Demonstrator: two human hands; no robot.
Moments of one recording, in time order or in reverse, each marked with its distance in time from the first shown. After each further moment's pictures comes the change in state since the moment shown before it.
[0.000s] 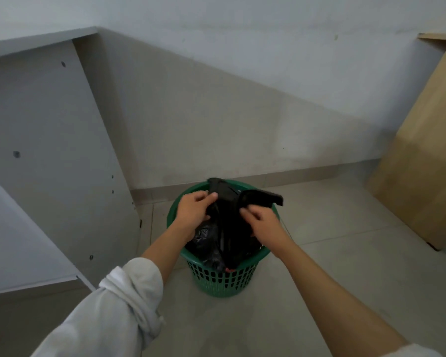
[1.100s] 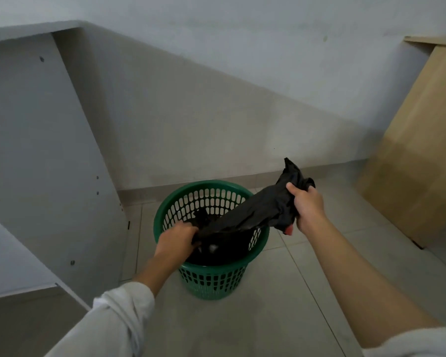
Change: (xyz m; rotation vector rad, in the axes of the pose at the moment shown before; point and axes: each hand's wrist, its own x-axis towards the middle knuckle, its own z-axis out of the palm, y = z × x) left_hand -0.005 -0.064 -0.015 1.306 -0.137 0.402; right_hand 0.027 -0.003 -0.089 0.578 0.545 0.343
